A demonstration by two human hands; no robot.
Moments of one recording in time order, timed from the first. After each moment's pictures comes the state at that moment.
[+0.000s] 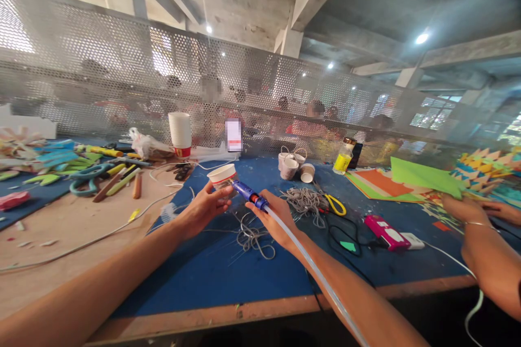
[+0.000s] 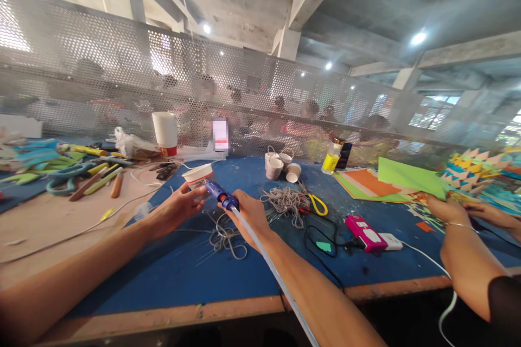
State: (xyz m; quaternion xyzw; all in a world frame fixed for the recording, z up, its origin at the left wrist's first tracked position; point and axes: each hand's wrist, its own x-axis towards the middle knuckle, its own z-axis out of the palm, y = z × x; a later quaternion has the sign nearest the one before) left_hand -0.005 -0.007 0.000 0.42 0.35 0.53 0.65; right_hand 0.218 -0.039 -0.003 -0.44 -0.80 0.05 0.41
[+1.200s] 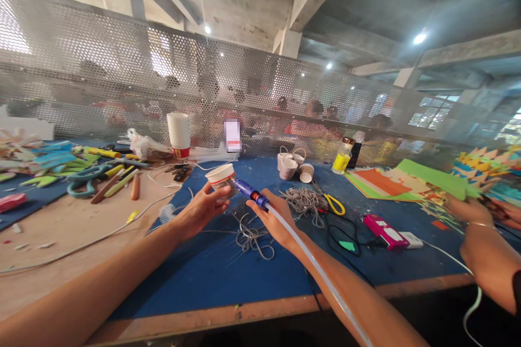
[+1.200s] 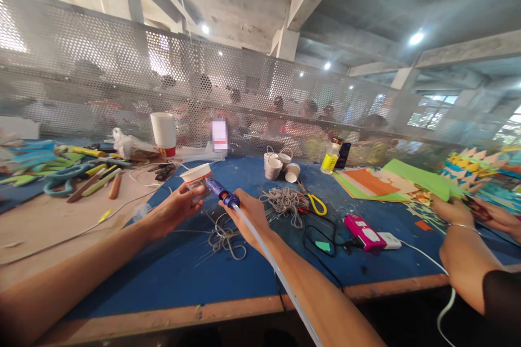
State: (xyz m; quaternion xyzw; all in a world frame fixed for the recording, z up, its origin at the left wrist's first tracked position) left_hand -0.002 -0.016 0.012 0.41 0.34 0.53 0.66; right_hand 0.219 -0.040 -0.001 -0.44 -0.79 0.06 0.42
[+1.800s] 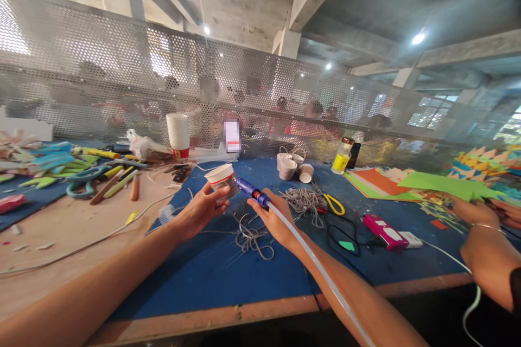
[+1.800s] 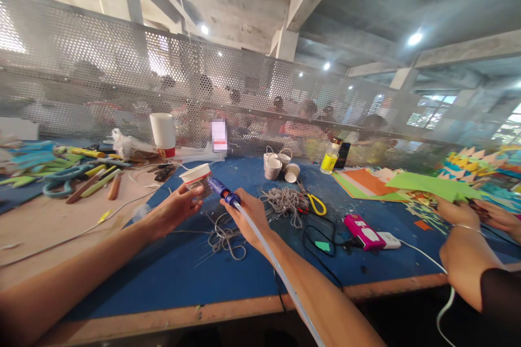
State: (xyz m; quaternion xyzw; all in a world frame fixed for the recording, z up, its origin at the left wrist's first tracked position) left_hand -0.003 -0.014 0.010 0.41 0.35 0.53 0.66; right_hand 0.219 -0.037 -0.002 -0.44 -0.78 0.07 0.43
